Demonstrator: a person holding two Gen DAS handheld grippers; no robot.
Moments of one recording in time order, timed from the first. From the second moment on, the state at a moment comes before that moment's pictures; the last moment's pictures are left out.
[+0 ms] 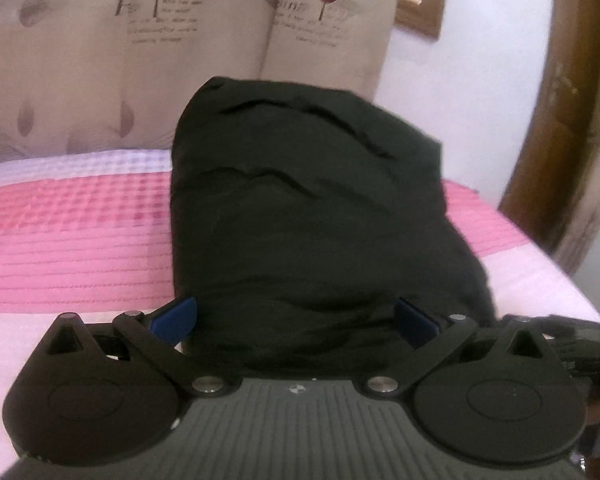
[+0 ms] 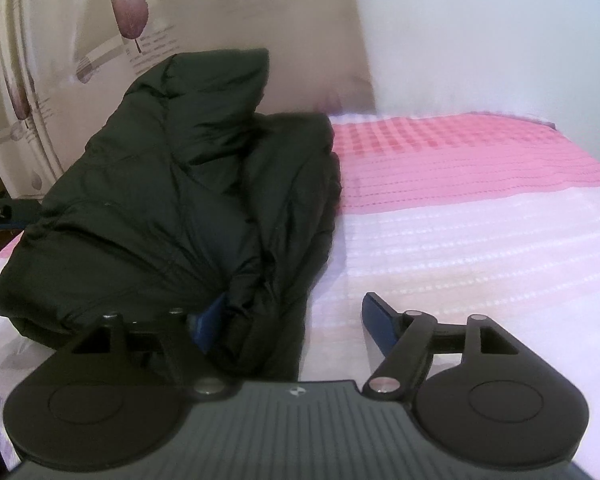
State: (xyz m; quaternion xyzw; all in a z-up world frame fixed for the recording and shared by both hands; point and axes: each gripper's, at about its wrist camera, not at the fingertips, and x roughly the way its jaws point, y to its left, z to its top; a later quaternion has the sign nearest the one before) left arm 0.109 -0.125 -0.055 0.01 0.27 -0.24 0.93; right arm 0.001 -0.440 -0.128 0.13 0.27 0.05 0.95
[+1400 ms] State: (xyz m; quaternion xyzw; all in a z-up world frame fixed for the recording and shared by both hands) left arm 0.229 -0.074 -0.089 -0.19 0.38 -0.33 0.84; right arm 0.024 -0.465 -0.121 0.17 0.31 0.08 0.93
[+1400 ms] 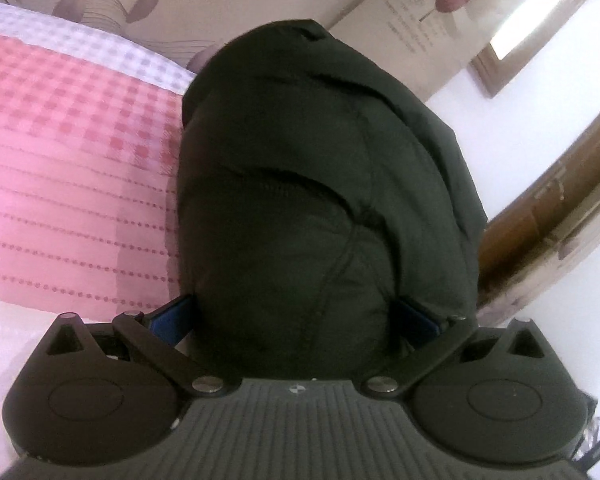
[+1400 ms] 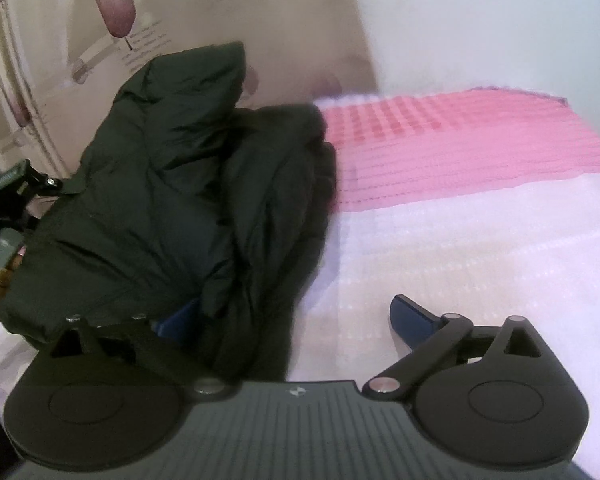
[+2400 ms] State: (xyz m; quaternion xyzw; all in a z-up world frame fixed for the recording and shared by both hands) left arm 0.246 -0.078 -0.102 -0.17 0.36 -0.39 0.83; right arm 0.142 -0.460 -0.129 0.29 0.33 0.26 0.86
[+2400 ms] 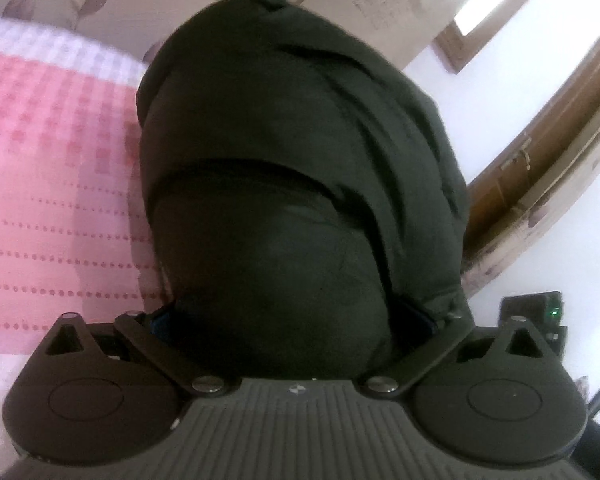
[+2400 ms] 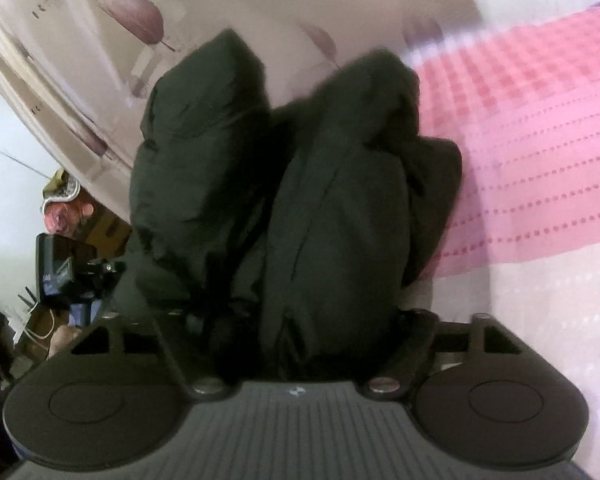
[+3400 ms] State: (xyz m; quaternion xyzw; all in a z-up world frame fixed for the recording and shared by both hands) left arm 0.178 0.093 -0.025 -0.15 0.31 -0.34 0.88; right arm 0.082 -0.306 -0.070 0.40 0.26 0.29 0.83
